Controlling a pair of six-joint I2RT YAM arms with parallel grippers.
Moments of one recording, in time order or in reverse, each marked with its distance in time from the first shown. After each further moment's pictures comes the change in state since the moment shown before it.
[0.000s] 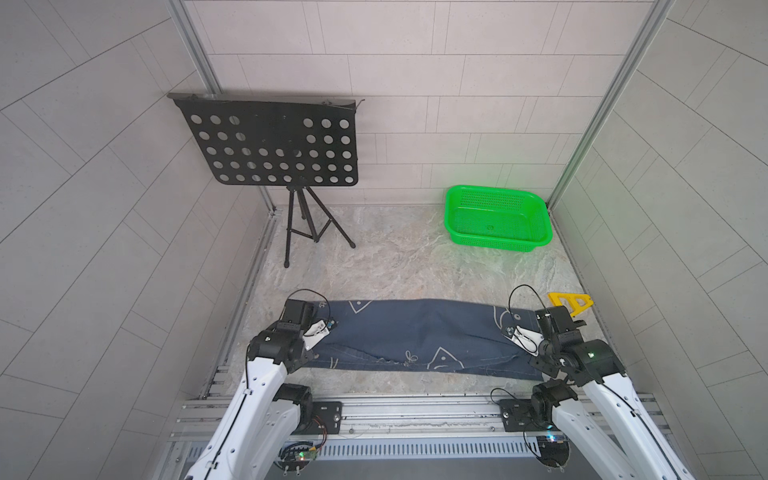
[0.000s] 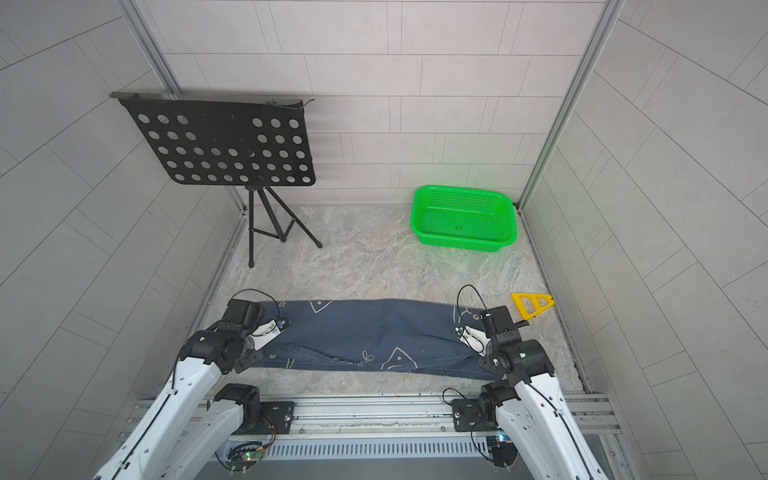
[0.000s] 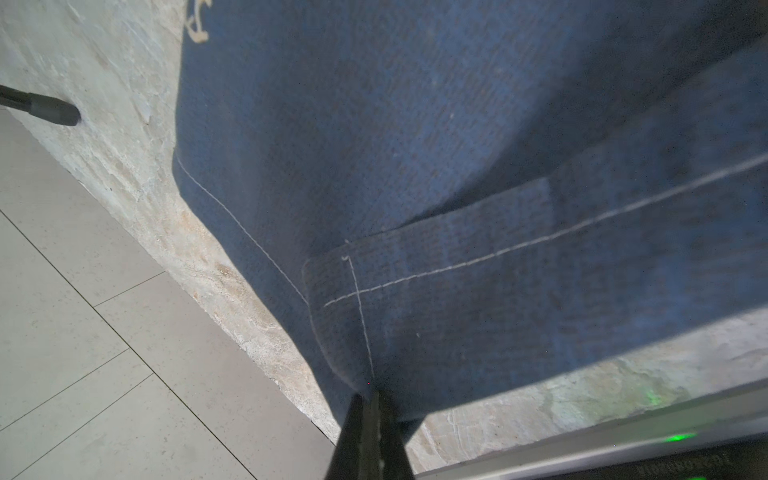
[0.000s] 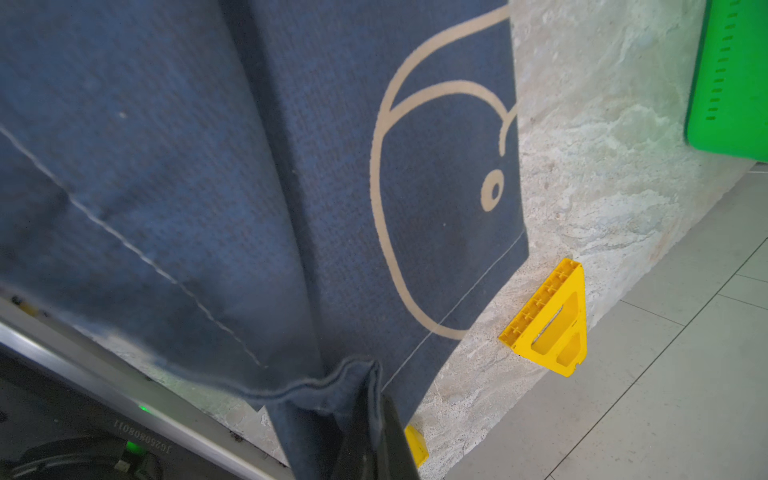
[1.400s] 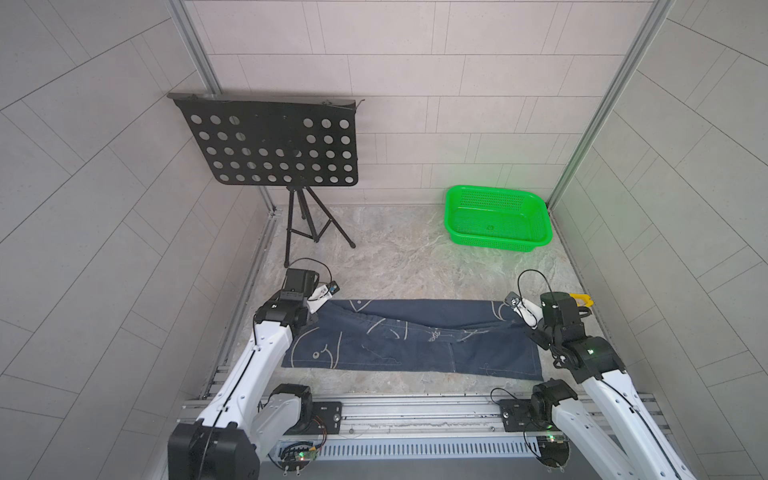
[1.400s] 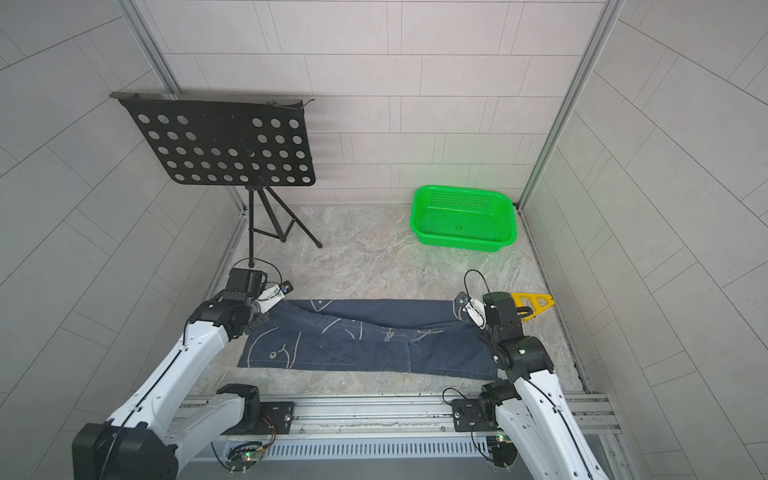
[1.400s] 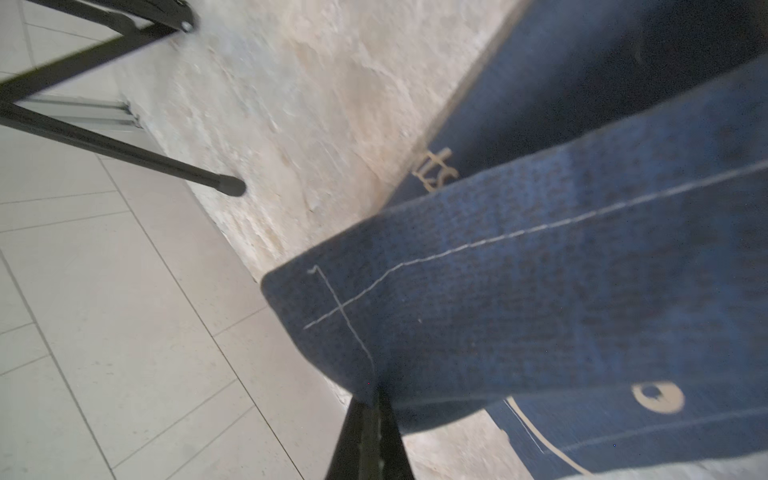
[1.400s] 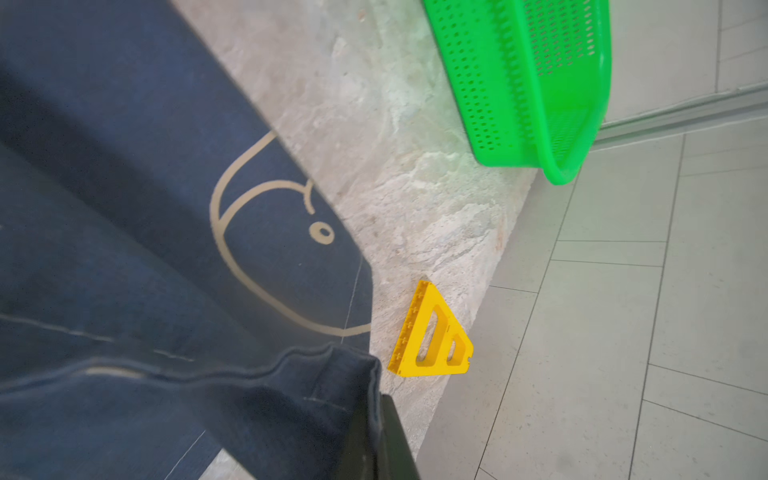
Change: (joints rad) left arm 0.028 0.294 0.201 0.328 -0.016 0.024; right arm -0.048 0.056 0.032 0.390 0.107 0.116
